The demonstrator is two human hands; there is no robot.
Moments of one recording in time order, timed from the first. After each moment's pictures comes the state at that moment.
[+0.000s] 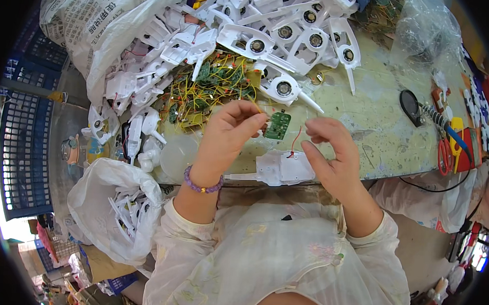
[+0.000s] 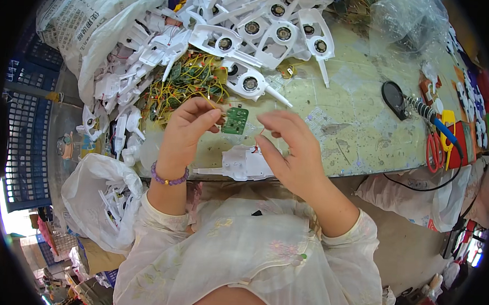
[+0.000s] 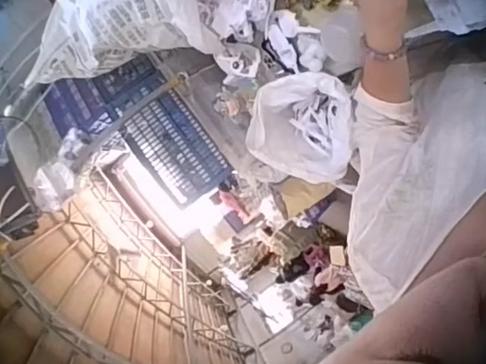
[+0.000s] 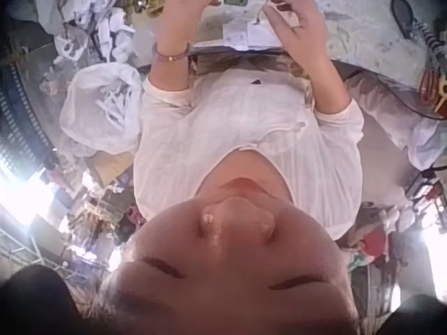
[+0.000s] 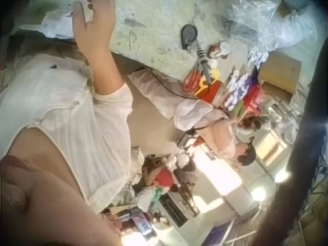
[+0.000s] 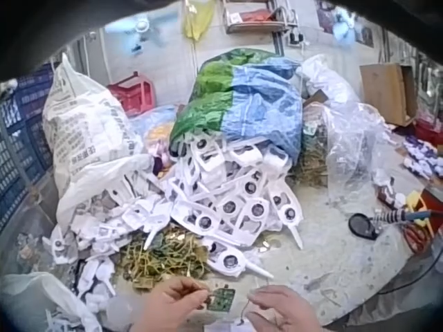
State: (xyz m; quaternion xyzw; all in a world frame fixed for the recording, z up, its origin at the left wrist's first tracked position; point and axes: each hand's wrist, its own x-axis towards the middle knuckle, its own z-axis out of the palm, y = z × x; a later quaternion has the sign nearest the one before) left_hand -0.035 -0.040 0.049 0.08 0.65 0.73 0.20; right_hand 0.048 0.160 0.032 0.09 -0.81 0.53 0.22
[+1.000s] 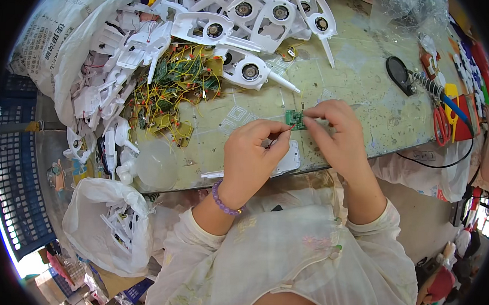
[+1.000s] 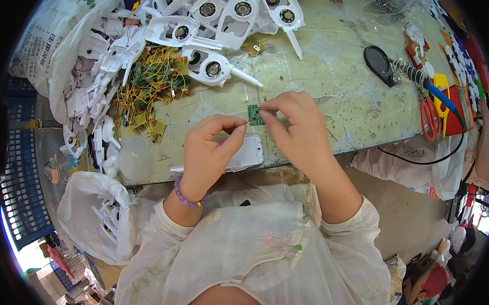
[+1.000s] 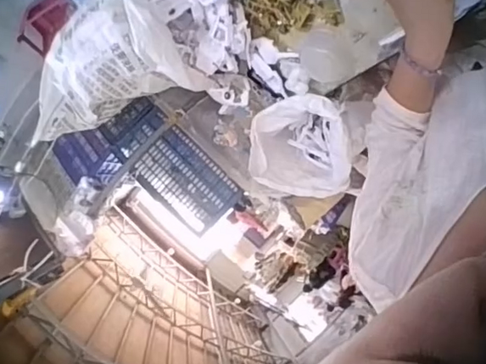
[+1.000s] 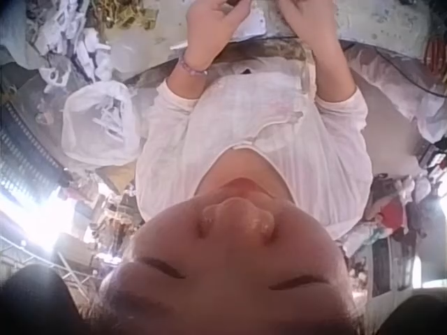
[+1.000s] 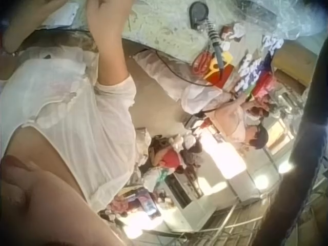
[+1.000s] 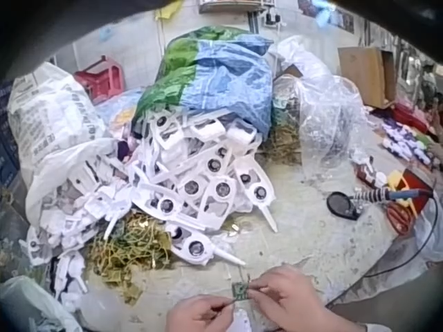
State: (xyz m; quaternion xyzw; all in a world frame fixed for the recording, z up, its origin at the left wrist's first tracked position) left_hand 0.011 0.024 0.020 0.22 0.81 0.54 0.02; right_hand 0.051 0.203 0.010 0.02 -0.88 0.43 0.19
